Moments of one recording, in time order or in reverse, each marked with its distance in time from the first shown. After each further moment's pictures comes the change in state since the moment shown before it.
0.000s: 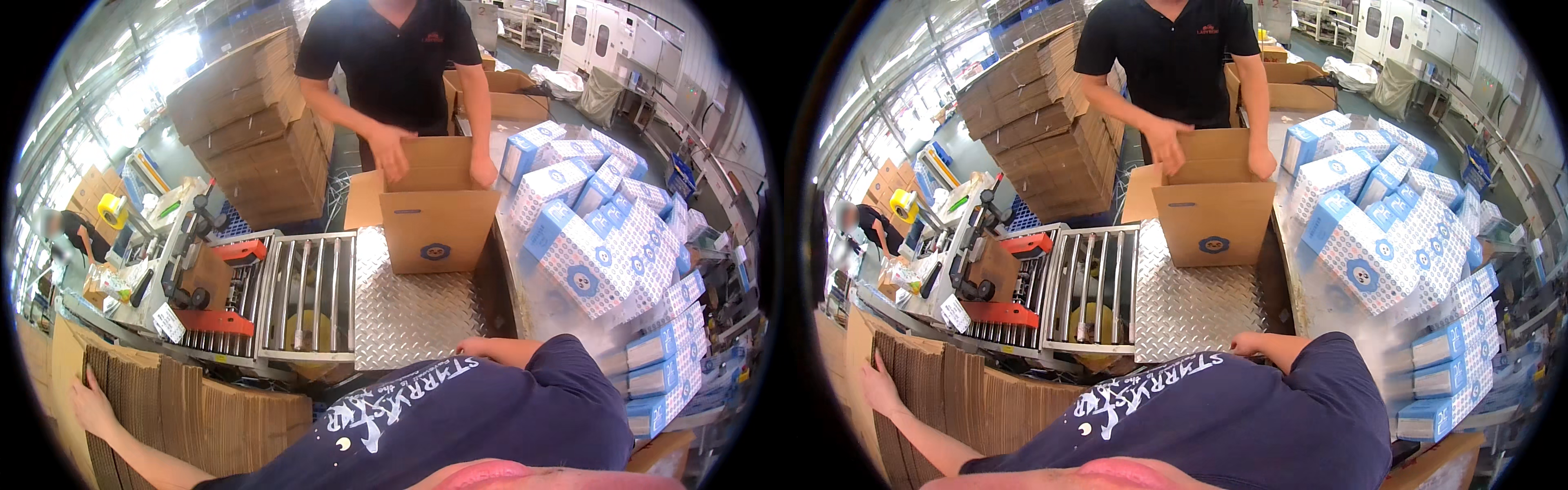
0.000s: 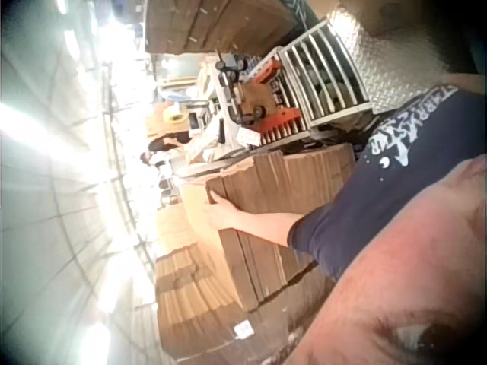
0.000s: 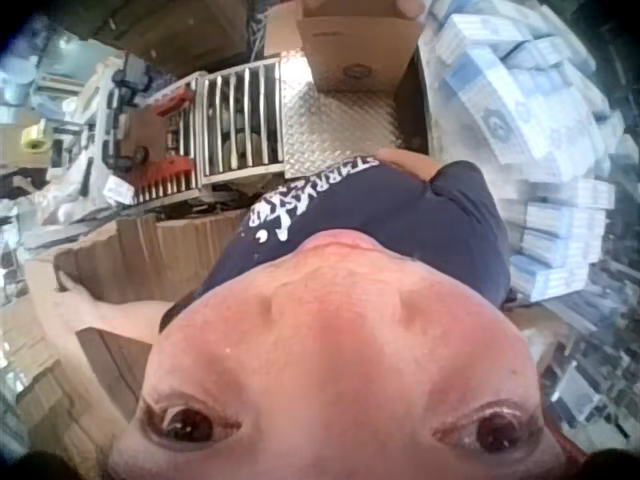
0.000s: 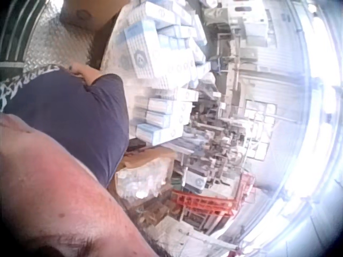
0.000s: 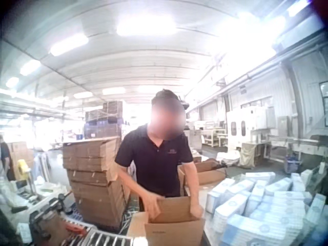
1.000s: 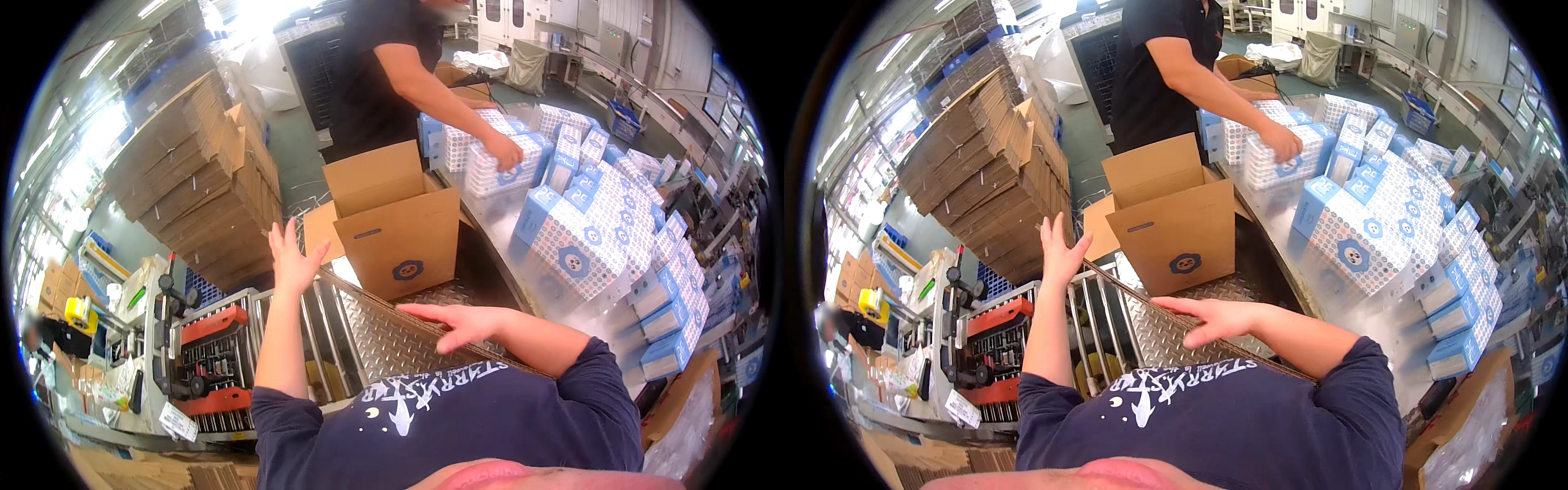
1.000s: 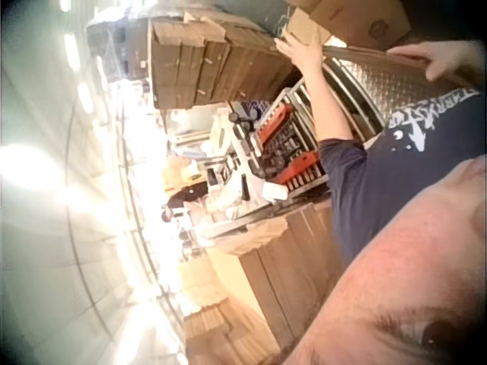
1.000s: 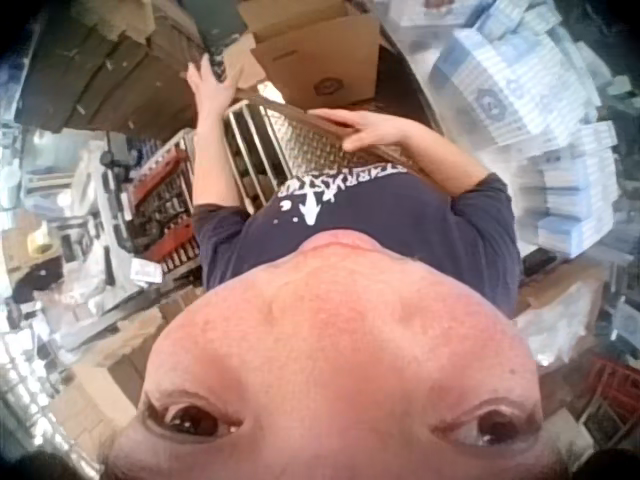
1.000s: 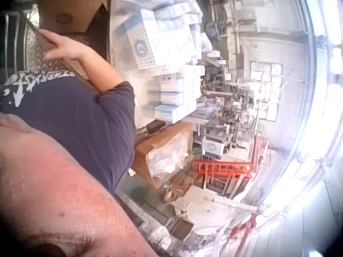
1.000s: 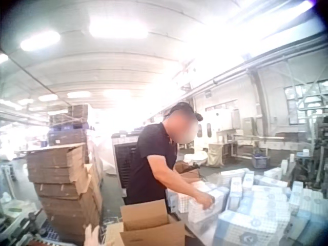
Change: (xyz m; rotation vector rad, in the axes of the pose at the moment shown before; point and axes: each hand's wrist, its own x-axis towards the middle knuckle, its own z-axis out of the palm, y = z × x) left_hand -0.133 0.524 -0.084 -1.536 -0.469 0.992; right_hand -0.144 -0.212 -0.211 0.844 0.272 -0.721
